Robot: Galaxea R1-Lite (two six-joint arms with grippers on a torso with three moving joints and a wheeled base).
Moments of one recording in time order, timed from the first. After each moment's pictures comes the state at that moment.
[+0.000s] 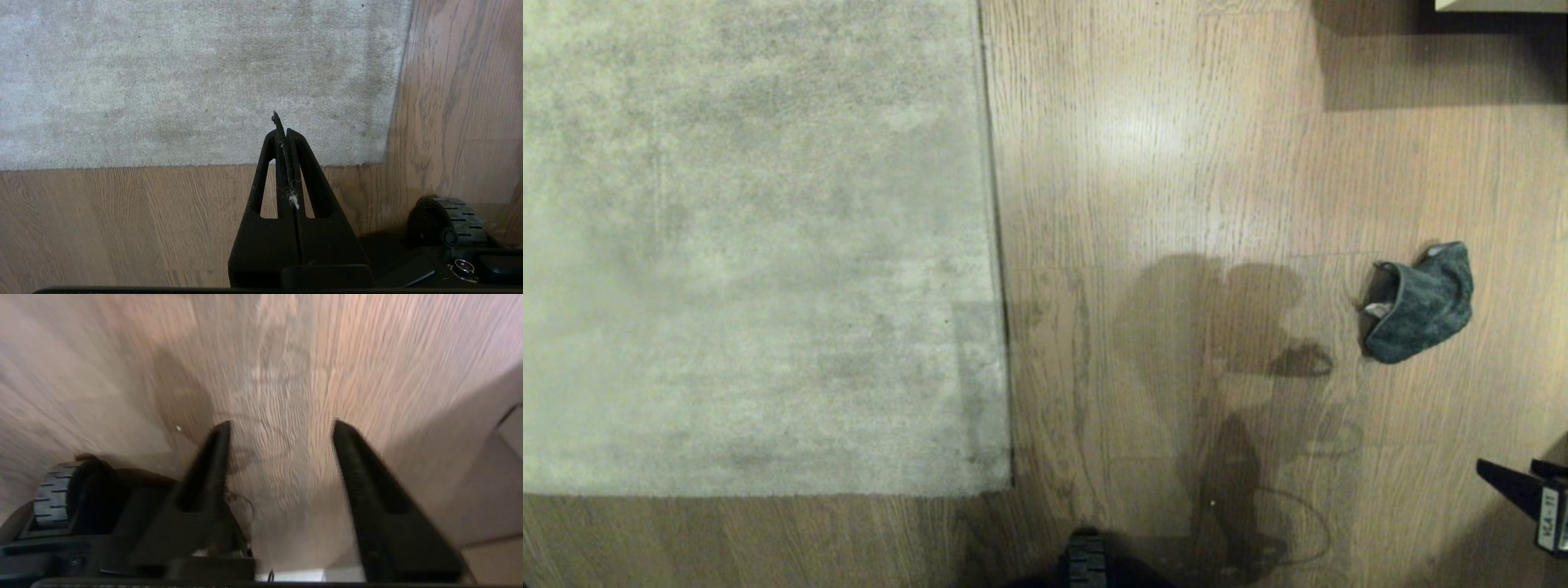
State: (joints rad) left arm 0.00 0.00 -0.01 0.01 0.00 -0.03; right arm -0.13 1.02 -0.27 -0.28 0.05 0.00
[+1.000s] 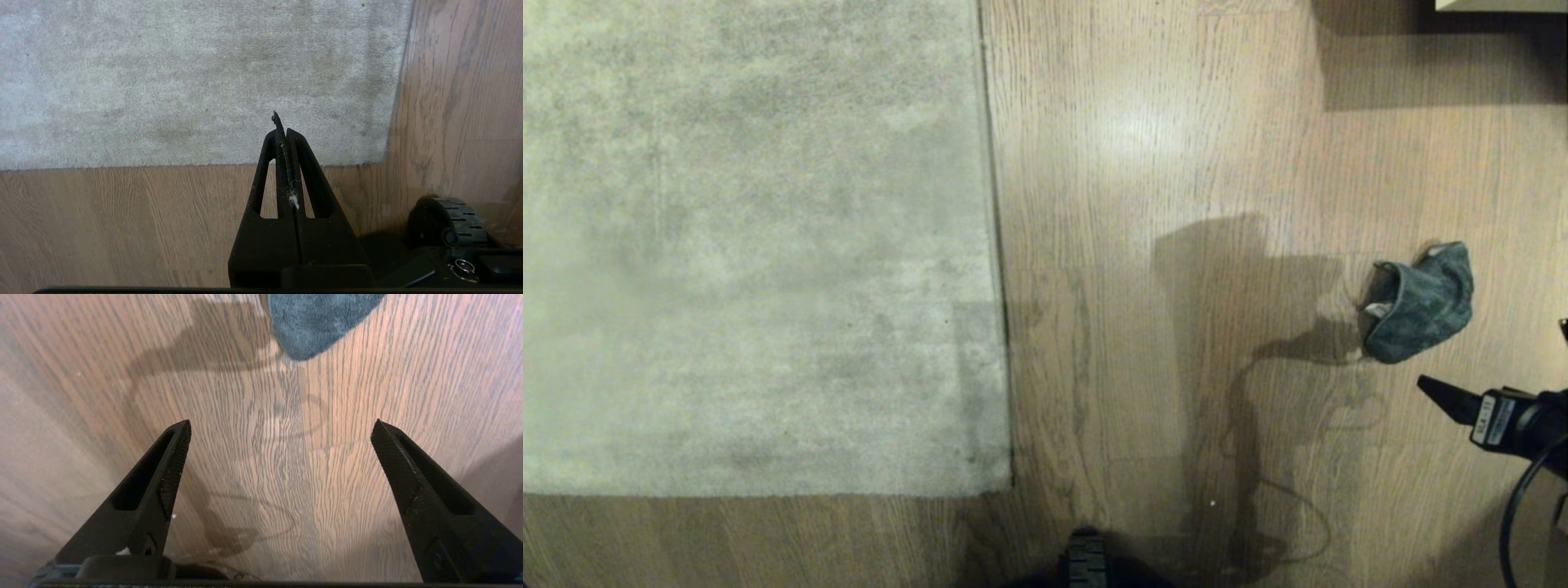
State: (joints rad) left arm 0.00 0.00 -0.01 0.01 0.00 -0.03; right arm -0.20 1.42 -0.26 -0.84 0.08 0.07
